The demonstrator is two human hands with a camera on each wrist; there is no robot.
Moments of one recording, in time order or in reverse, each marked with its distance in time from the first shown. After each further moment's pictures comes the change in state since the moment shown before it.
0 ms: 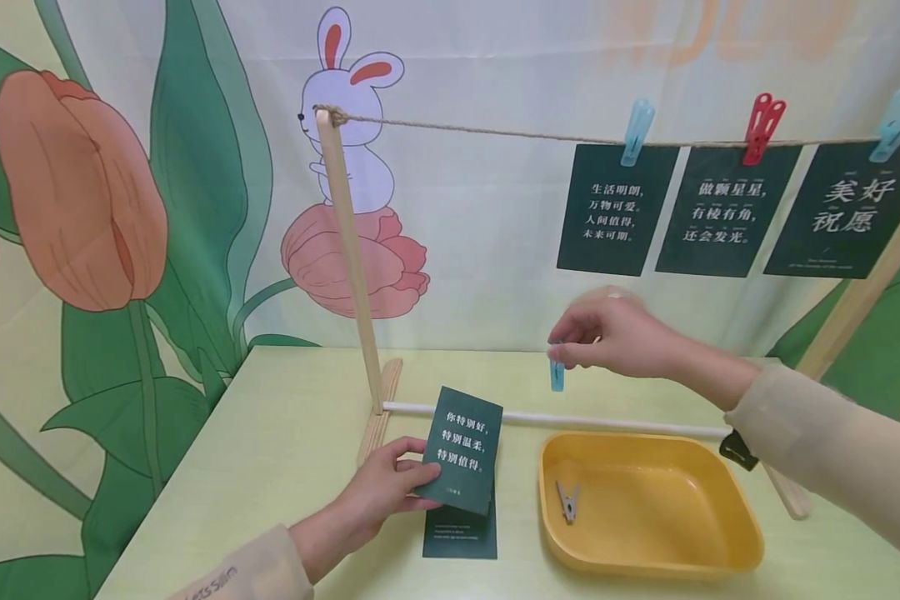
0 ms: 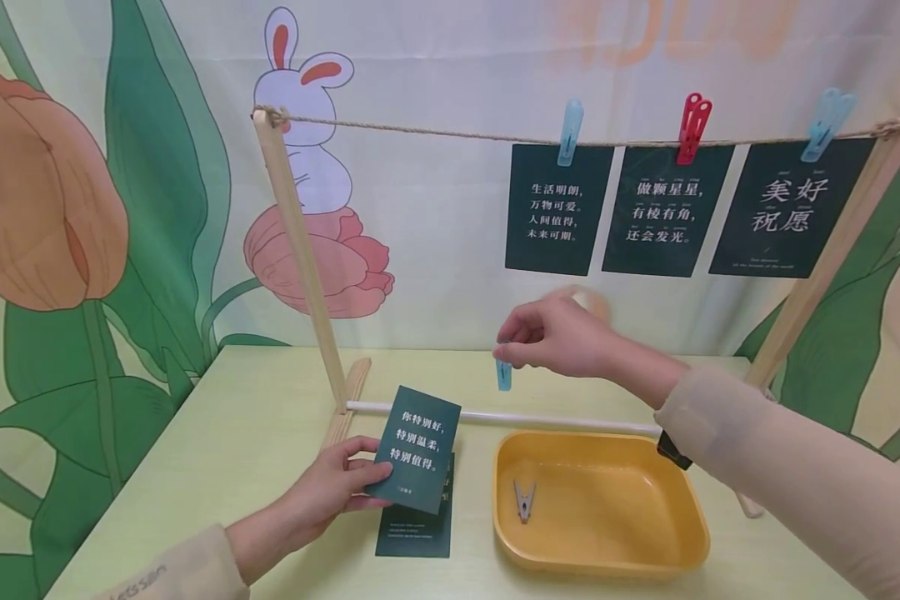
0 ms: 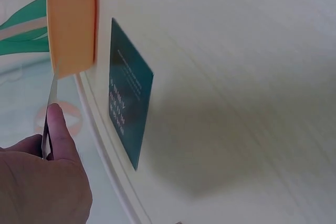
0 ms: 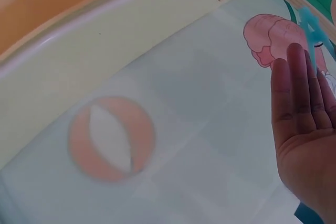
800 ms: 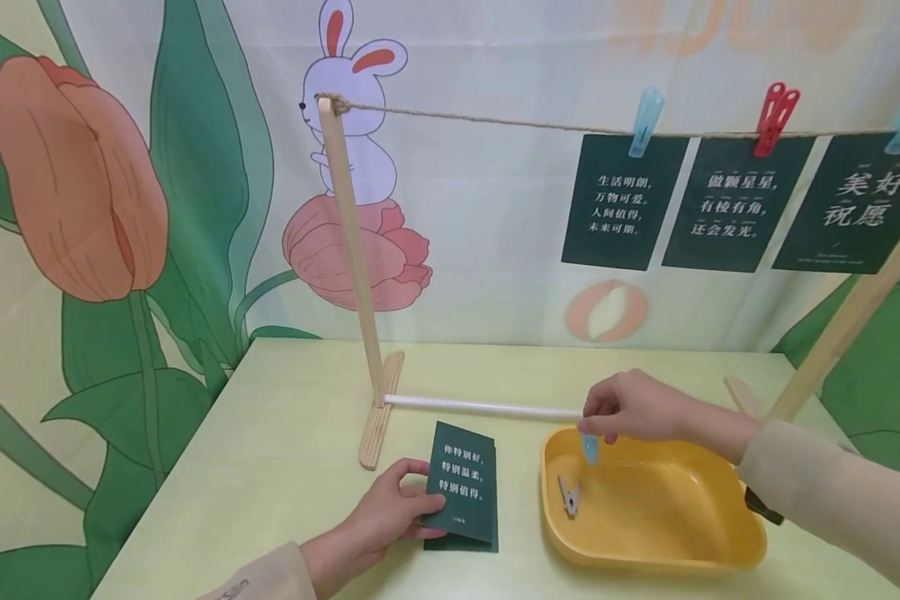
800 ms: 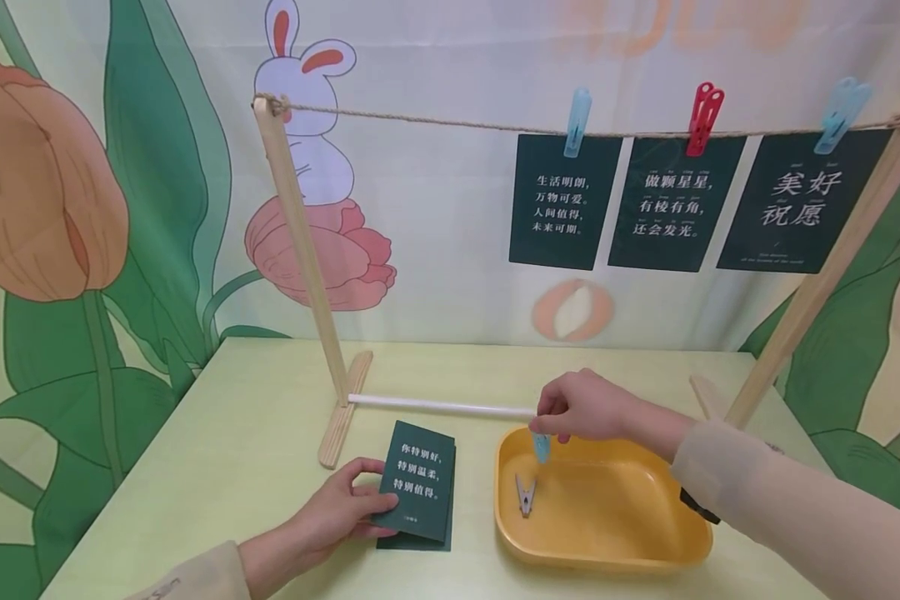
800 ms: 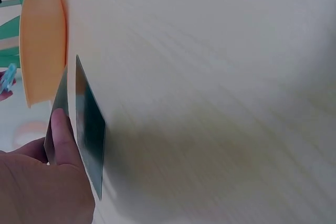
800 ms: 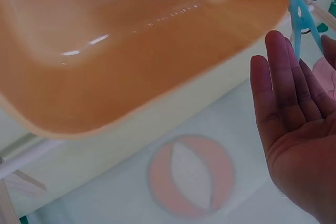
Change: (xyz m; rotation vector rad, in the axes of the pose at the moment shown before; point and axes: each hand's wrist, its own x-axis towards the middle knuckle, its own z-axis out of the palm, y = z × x) left_hand -0.006 -0.040 0.007 -0.070 -0.020 -0.057; right_hand -0.040 0.063 0.054 -0.033 -0.243 0.136
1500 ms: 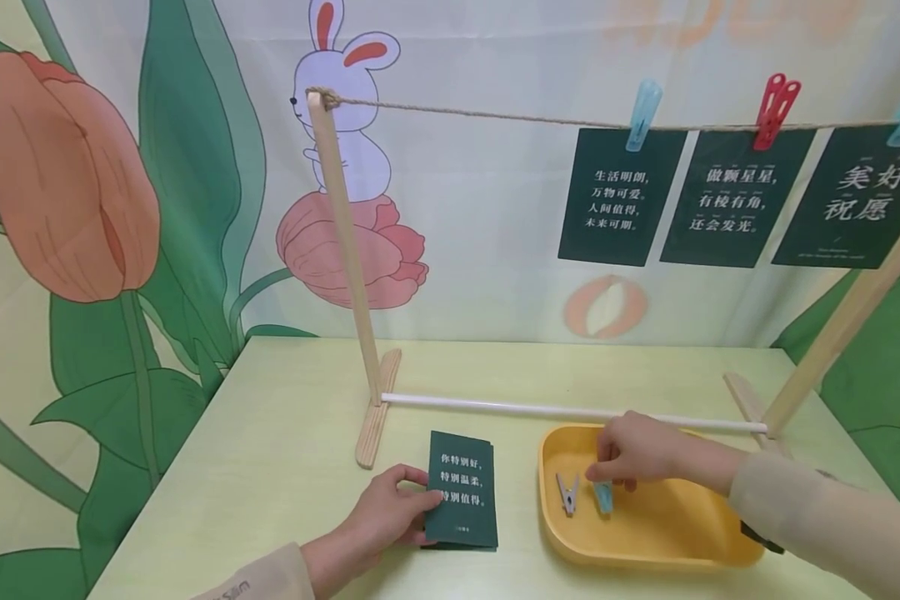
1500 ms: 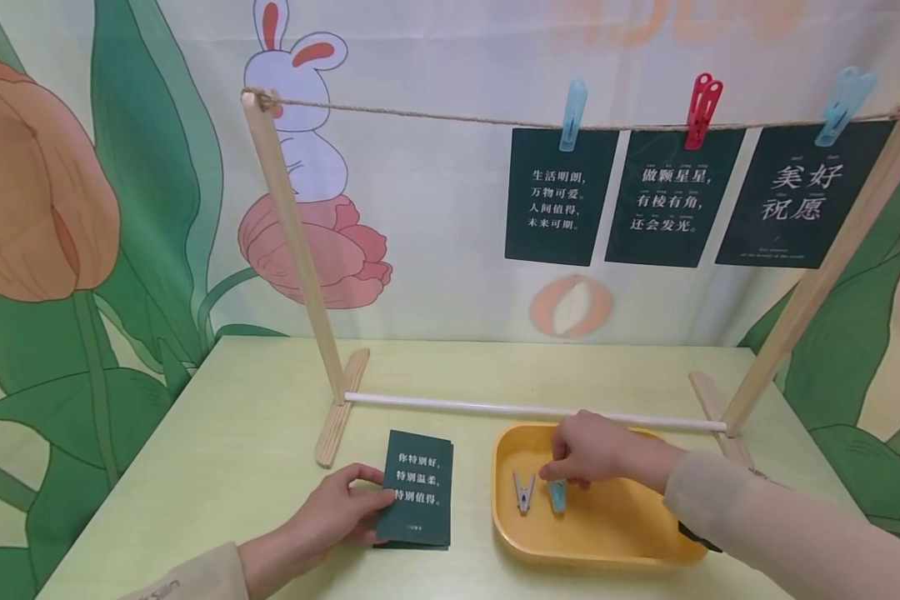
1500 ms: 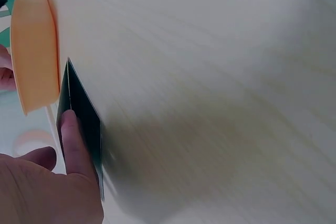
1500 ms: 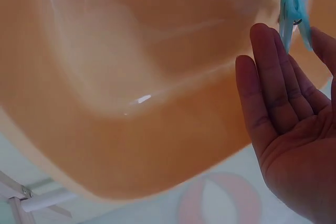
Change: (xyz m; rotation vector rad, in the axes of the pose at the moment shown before) left_hand -0.002 0.001 0.004 0.134 0.087 -0.037; right_hand -0.013 0.028 0.048 -0.051 -0.072 -0.009
